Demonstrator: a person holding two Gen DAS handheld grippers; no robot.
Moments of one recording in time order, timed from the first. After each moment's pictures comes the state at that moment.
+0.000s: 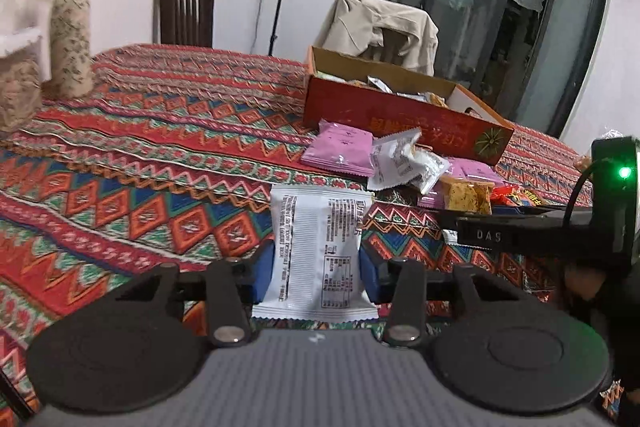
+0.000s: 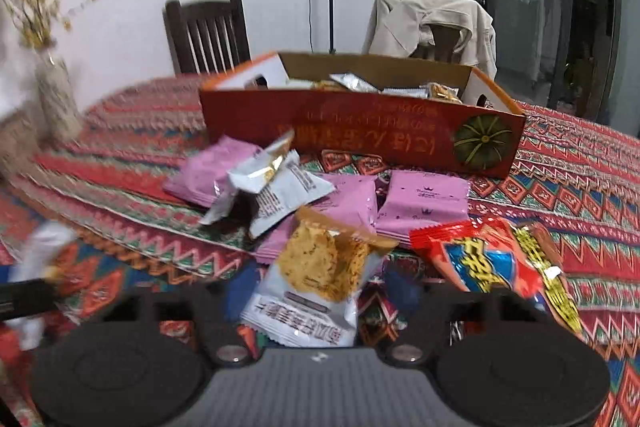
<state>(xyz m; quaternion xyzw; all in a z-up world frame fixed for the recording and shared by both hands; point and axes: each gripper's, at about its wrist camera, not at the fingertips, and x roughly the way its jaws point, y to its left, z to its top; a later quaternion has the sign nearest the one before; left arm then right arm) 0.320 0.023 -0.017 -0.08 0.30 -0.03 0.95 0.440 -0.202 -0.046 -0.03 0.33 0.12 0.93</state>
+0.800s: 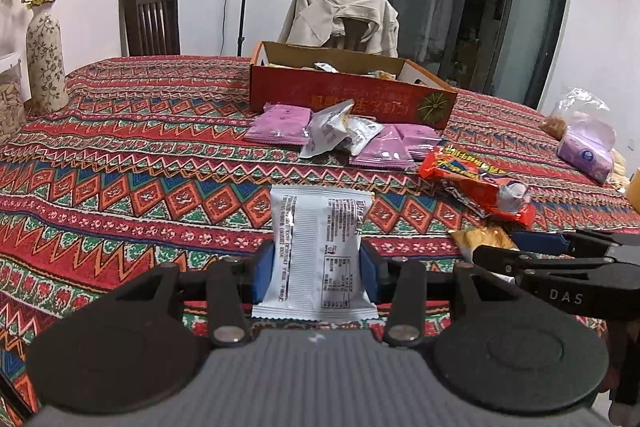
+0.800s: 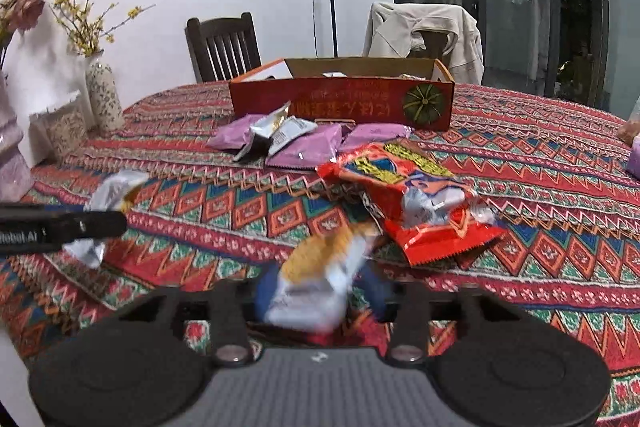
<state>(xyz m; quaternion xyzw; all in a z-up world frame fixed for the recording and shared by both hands) 0.276 -0.028 -0.017 -0.04 0.30 -0.07 0.95 0.298 -0.268 -0.037 0.01 0.31 0.14 0.94</state>
